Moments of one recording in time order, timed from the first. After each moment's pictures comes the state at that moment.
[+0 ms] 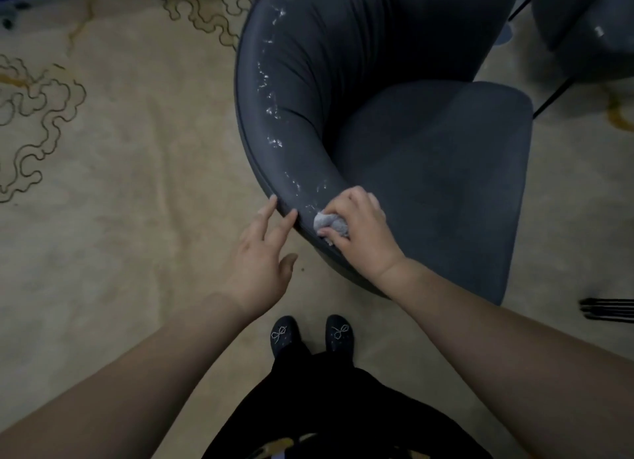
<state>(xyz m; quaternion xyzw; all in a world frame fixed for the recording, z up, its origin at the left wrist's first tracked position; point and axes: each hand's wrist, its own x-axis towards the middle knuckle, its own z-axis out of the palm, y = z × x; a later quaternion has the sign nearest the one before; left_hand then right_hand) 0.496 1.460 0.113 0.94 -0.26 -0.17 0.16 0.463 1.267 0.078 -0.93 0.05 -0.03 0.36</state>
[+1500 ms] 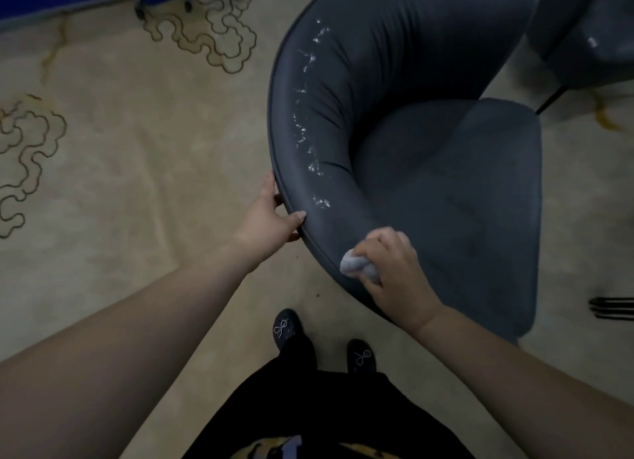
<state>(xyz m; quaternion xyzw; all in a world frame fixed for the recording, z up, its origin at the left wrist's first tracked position) 0.679 1.459 0.100 0.77 -0.04 -0.35 0.52 0.513 1.299 0.072 -0.94 0.07 -0.09 0.32</state>
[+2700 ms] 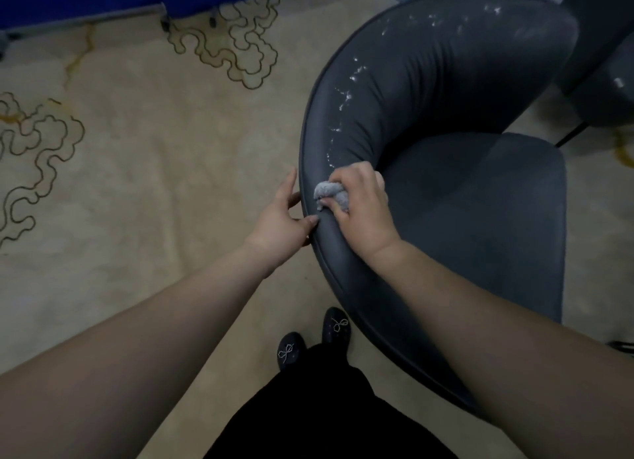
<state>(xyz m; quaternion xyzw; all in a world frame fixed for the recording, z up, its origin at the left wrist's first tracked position) 0.735 1.453 0.103 0.76 -0.01 -0.34 0.55 0.691 1.311 0.081 -0.93 0.13 -0.10 0.33</state>
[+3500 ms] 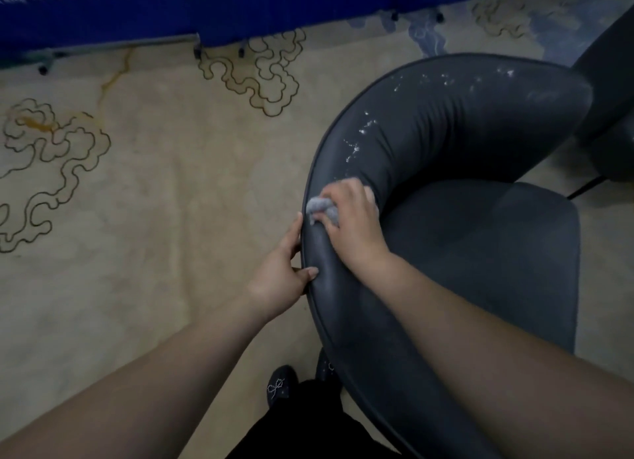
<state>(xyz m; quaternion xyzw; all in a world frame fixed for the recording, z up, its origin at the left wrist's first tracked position) 0.735 1.447 0.095 0.79 -0.02 -0.34 0.51 0.748 1.297 0.088 -0.94 0.08 -0.11 0.32</state>
